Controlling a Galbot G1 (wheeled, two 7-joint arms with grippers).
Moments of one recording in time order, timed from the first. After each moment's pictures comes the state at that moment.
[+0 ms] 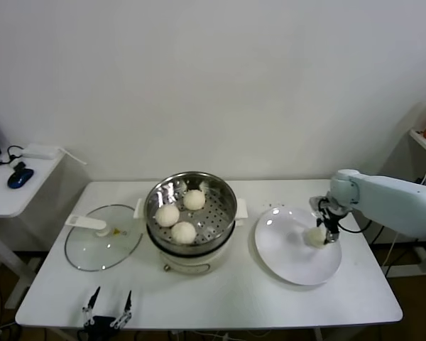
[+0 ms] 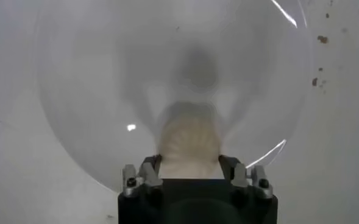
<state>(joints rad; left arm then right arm) 1.68 -1.48 -0.73 -1.62 0.05 -0.46 0.11 0.39 0.83 -1.55 1.03 0.27 -0.22 -0.92</state>
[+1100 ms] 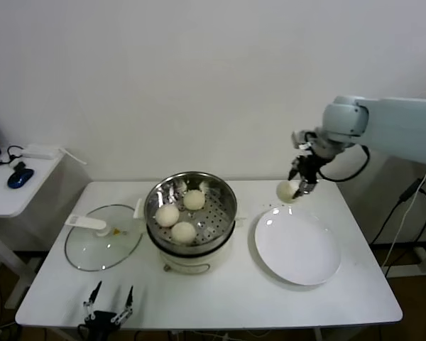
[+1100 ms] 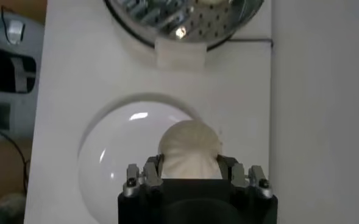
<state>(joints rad) 1.68 -1.46 -0.72 -1.66 0.05 -0.45 0.11 1.06 0.93 -1.85 1.41 0.83 -0.36 -0.91</state>
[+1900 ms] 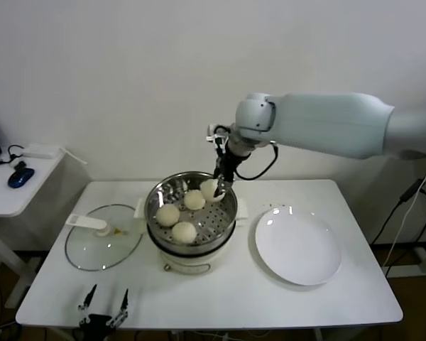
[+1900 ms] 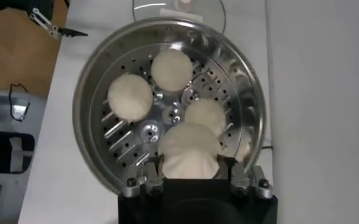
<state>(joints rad) 1.70 -1.46 -0.74 -1.66 0.04 -0.45 0.11 0.84 1.24 -1.61 1.26 1.00 -0.50 -0.81</state>
